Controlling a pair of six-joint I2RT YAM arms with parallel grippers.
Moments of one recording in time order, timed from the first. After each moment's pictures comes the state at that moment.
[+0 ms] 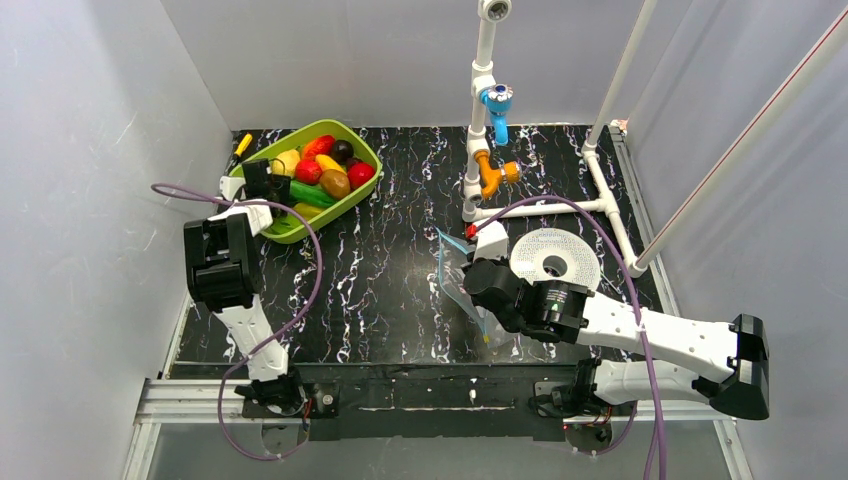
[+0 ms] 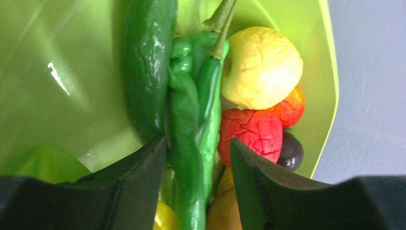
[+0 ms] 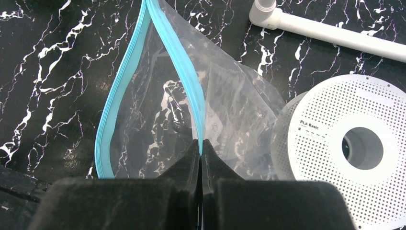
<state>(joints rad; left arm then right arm) 0.15 1.91 1.17 0.04 -0.19 -1.24 1.24 1.07 0.91 -0.54 0.72 0.49</state>
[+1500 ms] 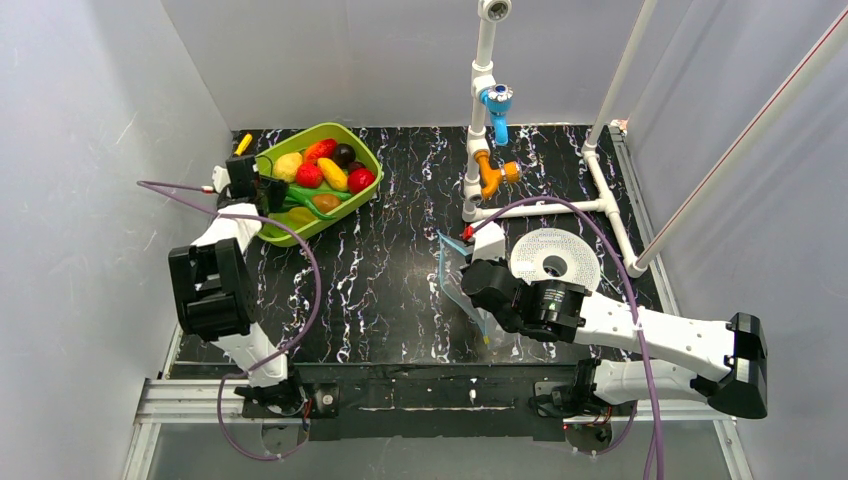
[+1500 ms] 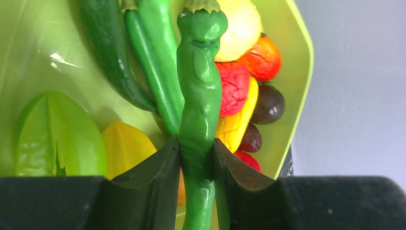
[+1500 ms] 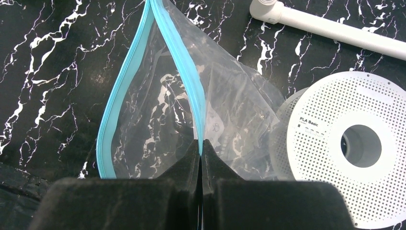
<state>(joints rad) 0.19 1.72 1.13 -0.09 -0.03 -1.10 1.24 1.08 0.91 -0.56 0.71 0.49</state>
